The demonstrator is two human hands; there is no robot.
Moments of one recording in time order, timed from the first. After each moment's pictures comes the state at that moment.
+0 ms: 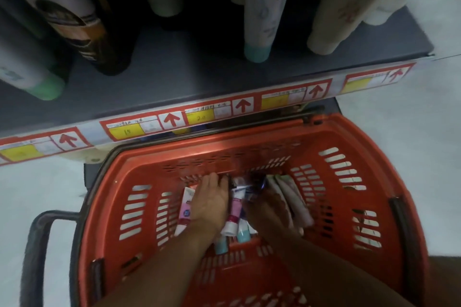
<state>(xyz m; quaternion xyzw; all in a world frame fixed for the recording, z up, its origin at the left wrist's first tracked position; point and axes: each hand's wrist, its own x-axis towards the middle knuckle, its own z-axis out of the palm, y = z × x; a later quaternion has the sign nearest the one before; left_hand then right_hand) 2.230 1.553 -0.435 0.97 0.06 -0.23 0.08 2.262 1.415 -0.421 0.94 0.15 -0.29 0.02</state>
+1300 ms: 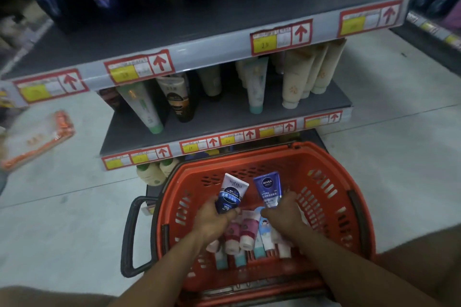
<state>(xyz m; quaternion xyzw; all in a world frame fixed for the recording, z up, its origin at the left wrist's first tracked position) 2.168 1.570 -0.281 0.79 0.33 -0.12 0.50 2.240 1.376 -0.312 0.85 -0.11 -0.26 -0.45</state>
